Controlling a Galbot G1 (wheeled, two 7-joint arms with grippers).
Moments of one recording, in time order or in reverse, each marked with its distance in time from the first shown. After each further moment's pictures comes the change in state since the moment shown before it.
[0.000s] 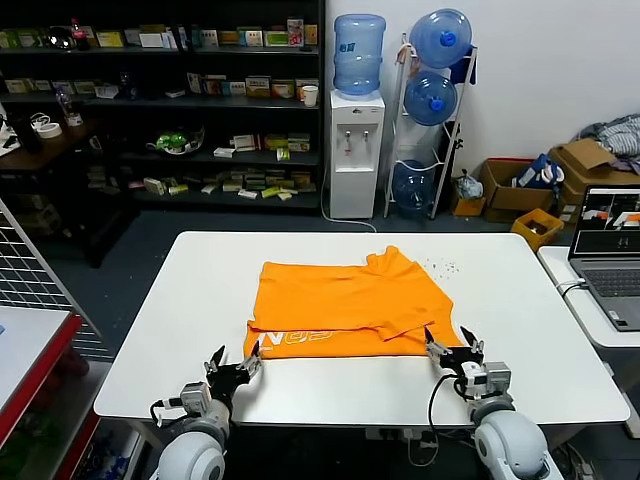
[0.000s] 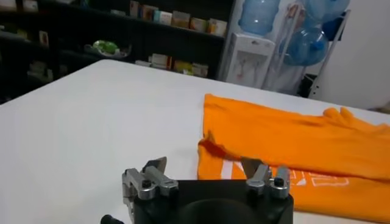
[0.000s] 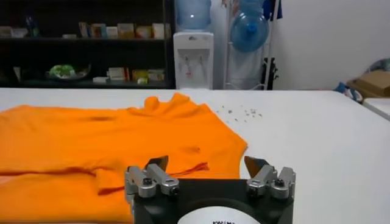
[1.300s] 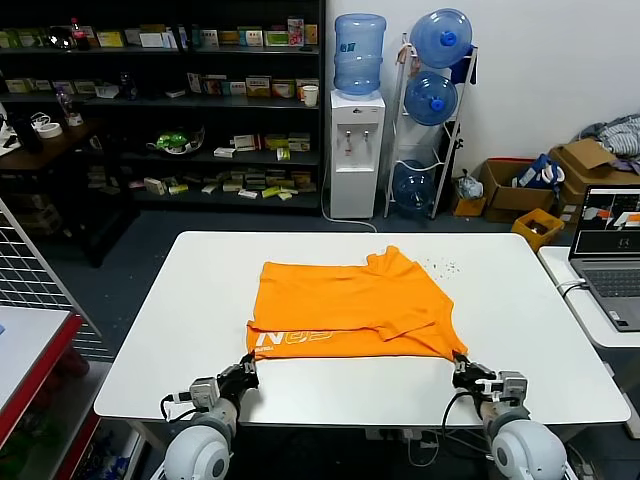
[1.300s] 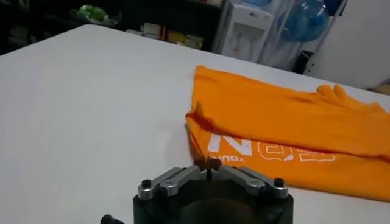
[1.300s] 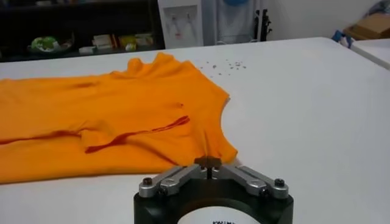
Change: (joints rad) left arm -0.038 0.021 0.035 0.002 -0.085 0.081 -0.028; right arm -0.071 -0.058 0.040 0.074 0.143 -0.123 0.076
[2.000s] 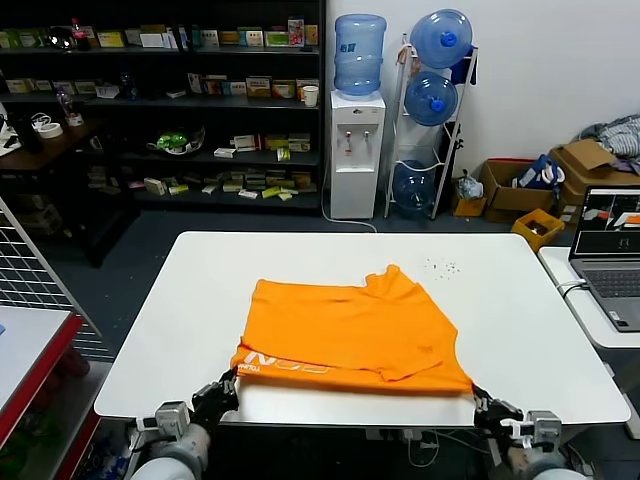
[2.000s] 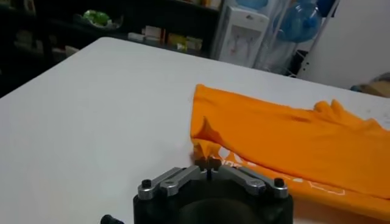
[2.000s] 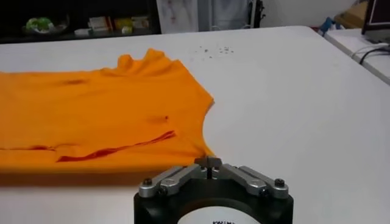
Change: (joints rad) left arm 0.246 0.126 -0.084 -0.269 -0.061 0.028 -0.040; right arm -0.331 -0.027 0.120 0.257 0.020 -0.044 0.038
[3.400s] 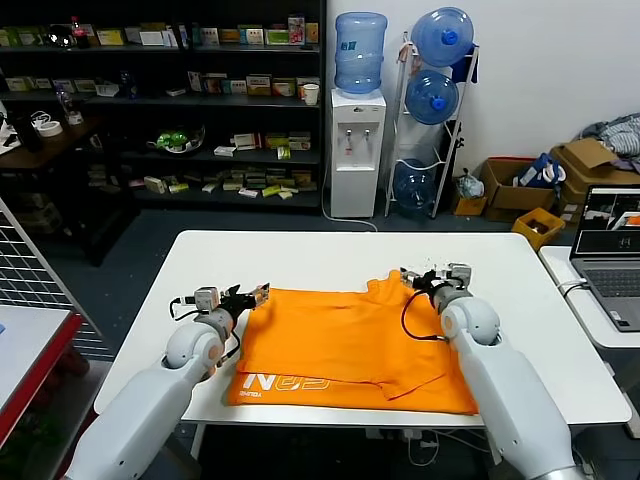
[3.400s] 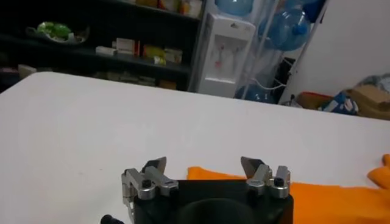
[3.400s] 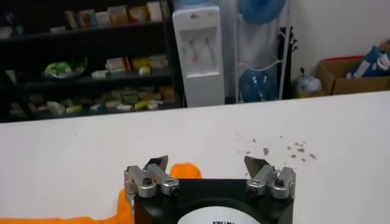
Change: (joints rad) left arm -0.814 -0.061 0.281 0.710 -0.123 0.049 0.217; right arm 1.066 0.152 -0.407 -0.843 0.016 -0.060 -0.037
